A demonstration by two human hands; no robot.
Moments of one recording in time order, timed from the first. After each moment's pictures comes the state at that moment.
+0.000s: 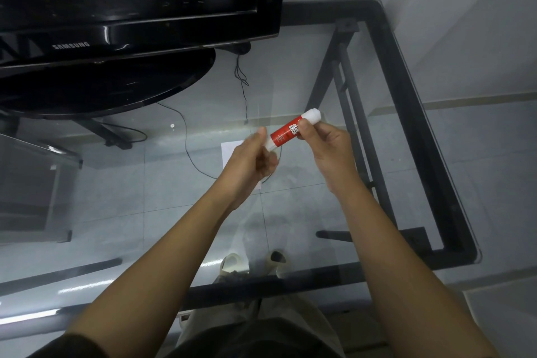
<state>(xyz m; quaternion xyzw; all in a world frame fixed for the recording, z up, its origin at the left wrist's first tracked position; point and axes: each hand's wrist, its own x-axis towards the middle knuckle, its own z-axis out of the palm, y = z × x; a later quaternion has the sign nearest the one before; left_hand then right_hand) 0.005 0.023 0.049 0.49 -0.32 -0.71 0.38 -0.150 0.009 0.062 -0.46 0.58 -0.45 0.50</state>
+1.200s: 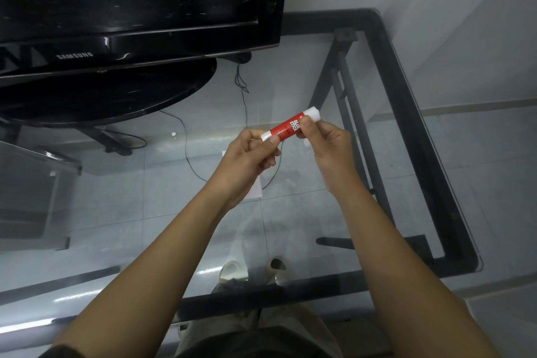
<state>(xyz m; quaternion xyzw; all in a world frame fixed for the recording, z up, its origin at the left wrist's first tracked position) 0.008 0.011 0.067 0.49 -0.37 -0.67 0.41 -0.146 -0.003 0.073 -0.45 0.56 -0.48 0.50</state>
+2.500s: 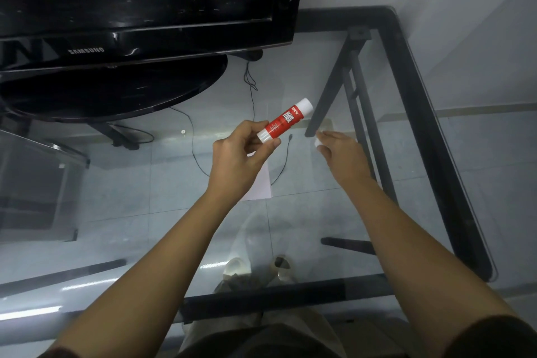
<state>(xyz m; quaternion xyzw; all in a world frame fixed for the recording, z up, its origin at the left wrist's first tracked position) 0.021 0.013 0.072 0.63 -0.58 -0.34 0.39 -0.185 -0.035 0.000 -0.73 0.66 -0.08 0.15</state>
